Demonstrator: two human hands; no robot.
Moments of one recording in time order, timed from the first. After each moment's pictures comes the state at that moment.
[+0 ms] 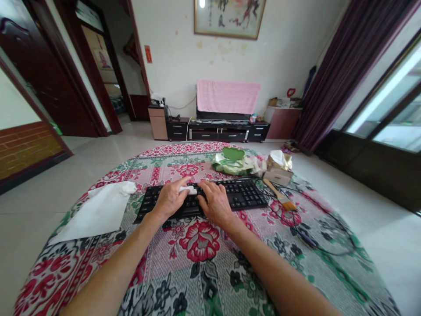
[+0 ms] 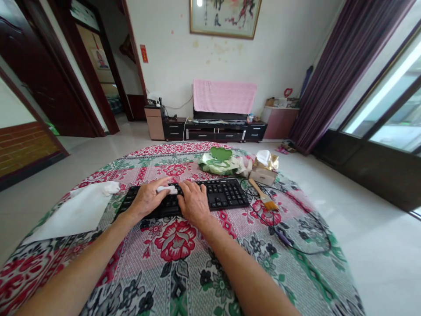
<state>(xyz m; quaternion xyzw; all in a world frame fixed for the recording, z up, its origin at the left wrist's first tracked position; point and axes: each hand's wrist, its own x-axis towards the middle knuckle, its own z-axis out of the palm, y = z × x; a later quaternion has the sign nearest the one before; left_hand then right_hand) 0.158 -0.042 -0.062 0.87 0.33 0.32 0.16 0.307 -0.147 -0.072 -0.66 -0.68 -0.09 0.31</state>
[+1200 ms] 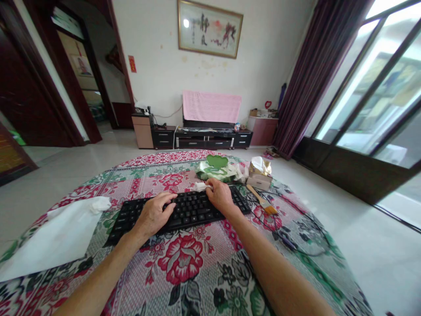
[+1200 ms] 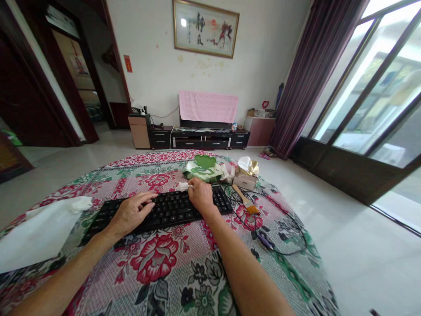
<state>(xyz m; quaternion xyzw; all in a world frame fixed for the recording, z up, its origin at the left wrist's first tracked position) 0.165 -0.041 -0.079 0.88 0.26 0.35 0.19 0.390 -0.128 -0.064 -0.77 -0.56 -0.08 0.28</state>
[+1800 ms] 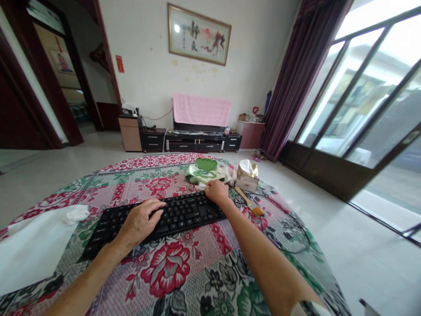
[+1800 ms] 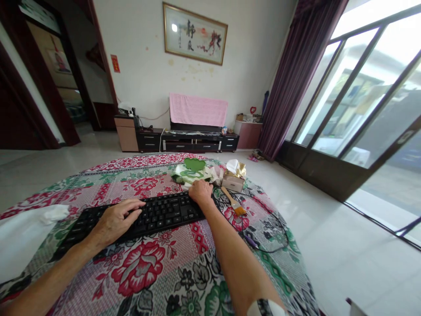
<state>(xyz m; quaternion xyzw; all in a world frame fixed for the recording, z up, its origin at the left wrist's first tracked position) 0.166 -0.036 -0.088 0.90 0.23 0.36 0.13 0.437 -0.117 -0.065 -0.88 -0.45 -0.05 0.15</state>
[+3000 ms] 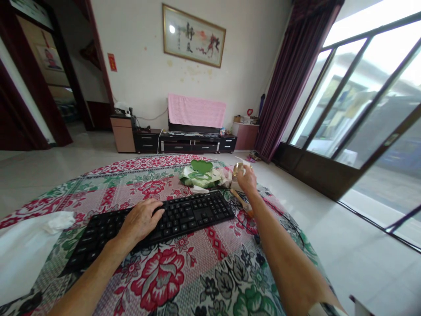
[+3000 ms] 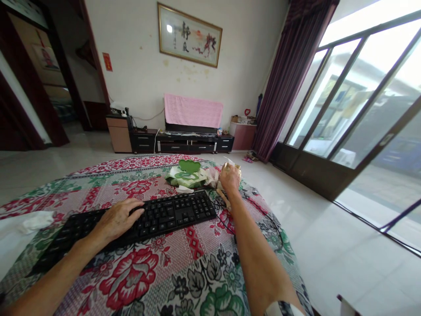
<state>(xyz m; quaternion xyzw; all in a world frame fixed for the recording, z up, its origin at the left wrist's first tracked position) 0.192 -0.025 -0.088 0.92 0.27 0.27 0.08 0.543 -0.165 -0.027 -0.87 -0.28 -0.15 0.38</state>
